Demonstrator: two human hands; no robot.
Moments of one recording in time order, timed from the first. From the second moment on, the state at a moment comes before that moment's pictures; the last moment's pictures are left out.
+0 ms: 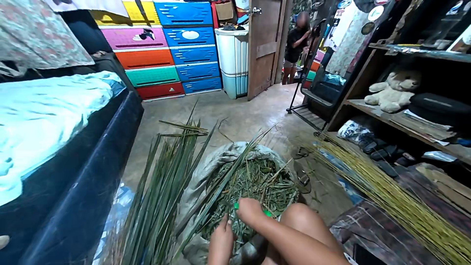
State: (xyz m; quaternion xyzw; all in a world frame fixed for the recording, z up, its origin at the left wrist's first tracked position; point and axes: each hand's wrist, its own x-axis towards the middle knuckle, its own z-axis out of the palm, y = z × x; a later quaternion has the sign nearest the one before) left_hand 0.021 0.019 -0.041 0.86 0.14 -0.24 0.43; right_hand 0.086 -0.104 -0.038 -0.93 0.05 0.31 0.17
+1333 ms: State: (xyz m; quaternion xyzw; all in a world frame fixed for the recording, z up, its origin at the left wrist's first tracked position) left_hand 0.017 0.009 -0.010 0.91 0.12 -0.22 0.33; right_hand 0.070 -0.119 -0.002 -0.90 -0.05 0.36 0.23
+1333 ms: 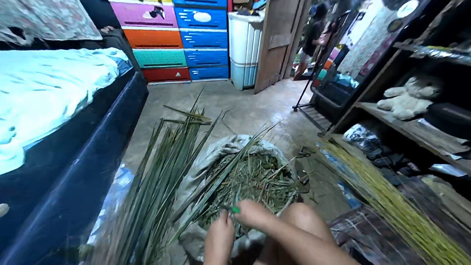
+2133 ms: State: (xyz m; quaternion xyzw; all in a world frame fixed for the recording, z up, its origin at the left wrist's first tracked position) left_hand 0.013 0.017 -0.023 0.87 0.08 -0.25 0.43; right_hand 0.098 -0.130 -0.029 -0.84 0.05 0.31 0.45
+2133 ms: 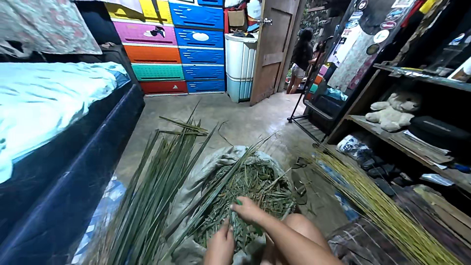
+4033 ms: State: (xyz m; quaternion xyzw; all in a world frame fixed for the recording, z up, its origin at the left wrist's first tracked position) left_hand 0.013 0.012 -0.024 0.88 0.10 -0.24 0.40; right_hand 0.113 -0.140 -0.021 -0.93 0.07 0.30 0.19
